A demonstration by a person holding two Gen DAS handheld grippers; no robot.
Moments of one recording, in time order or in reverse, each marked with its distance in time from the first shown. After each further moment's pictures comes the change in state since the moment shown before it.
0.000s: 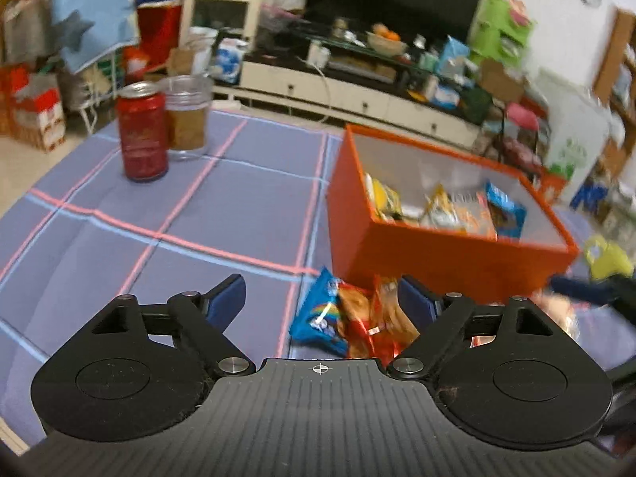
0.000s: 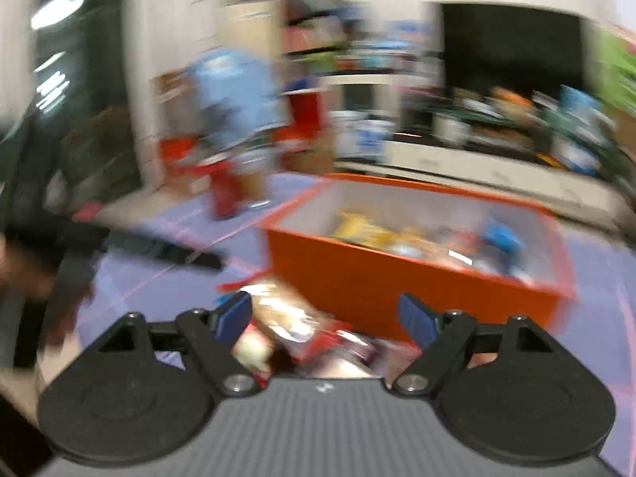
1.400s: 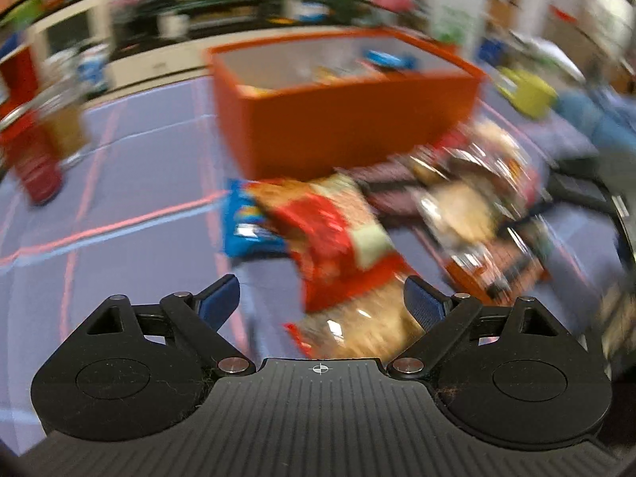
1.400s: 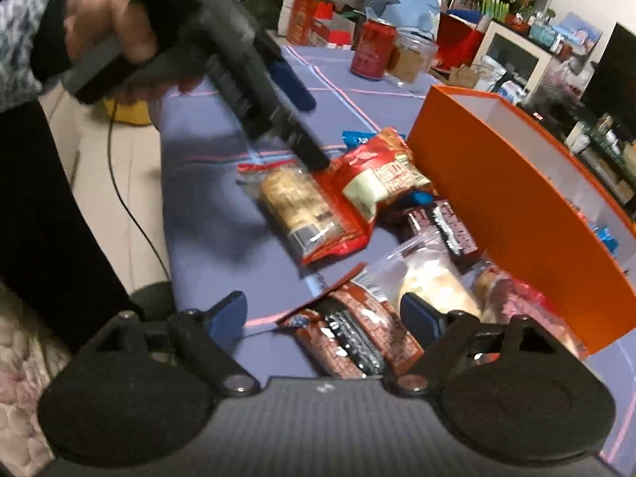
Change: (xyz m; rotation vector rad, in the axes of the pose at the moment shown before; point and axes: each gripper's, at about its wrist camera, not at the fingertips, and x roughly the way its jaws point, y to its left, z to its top) left arm 0.017 -0.021 -0.050 0.531 0.208 -0.238; right arm -0.013 0.045 -0.060 -0.429 0.315 0.182
